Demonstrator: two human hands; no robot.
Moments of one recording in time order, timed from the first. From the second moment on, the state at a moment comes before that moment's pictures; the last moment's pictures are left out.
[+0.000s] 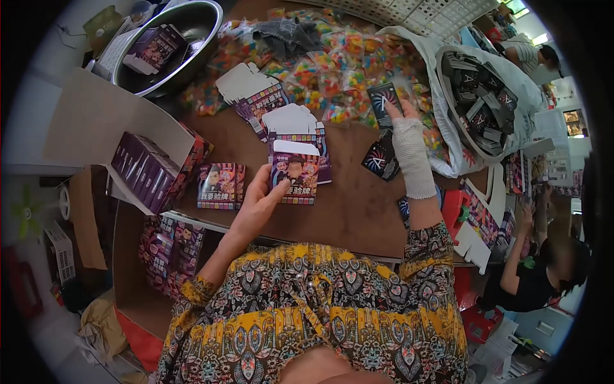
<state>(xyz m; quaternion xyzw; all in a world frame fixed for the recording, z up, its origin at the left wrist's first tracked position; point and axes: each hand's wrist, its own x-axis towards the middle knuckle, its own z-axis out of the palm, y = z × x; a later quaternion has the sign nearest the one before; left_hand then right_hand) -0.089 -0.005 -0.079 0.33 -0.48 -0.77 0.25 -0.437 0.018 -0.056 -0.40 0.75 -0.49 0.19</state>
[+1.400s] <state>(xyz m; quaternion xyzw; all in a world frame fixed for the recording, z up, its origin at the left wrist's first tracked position) -0.077 0.017 -0.077 0.16 -0.45 -0.88 0.09 -0.328 0.104 0.015 -0.66 0.55 -0.29 0.42</state>
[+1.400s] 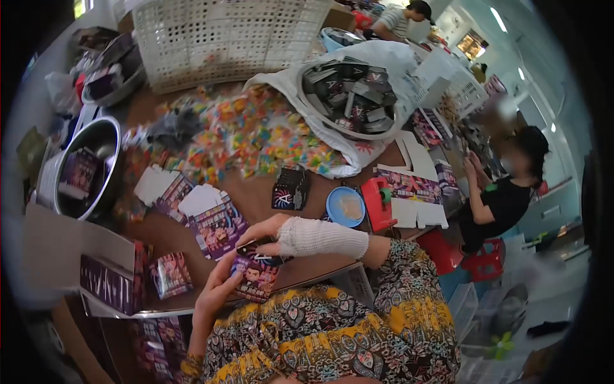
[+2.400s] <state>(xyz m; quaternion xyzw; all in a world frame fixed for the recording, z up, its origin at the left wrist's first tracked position) -0.095 0.052 -0.065 0.19 -0.50 -0.82 0.21 -0.279 0.120 -0.043 -0.61 0.69 -0.35 0.17</state>
